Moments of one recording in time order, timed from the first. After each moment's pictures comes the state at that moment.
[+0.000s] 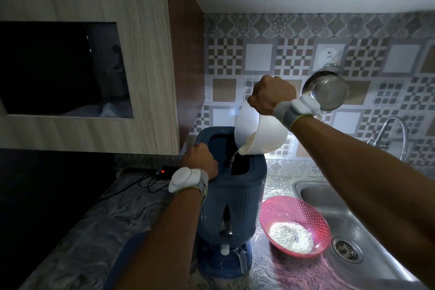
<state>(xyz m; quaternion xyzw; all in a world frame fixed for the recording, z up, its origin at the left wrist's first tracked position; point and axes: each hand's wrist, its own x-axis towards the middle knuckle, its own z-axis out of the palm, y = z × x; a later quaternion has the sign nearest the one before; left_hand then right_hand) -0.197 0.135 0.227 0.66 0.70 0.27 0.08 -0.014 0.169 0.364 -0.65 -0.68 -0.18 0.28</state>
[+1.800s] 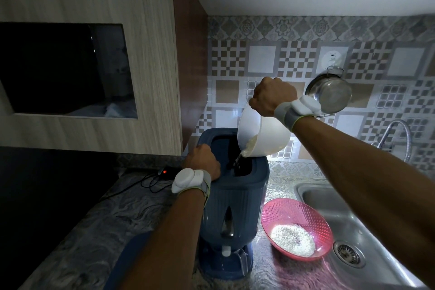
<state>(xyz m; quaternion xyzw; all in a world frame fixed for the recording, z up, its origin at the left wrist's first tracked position) -0.197 0.135 0.226 0.65 0.70 0.28 0.09 -0.018 0.171 0.366 -0.64 -0.69 -0.19 0.27</state>
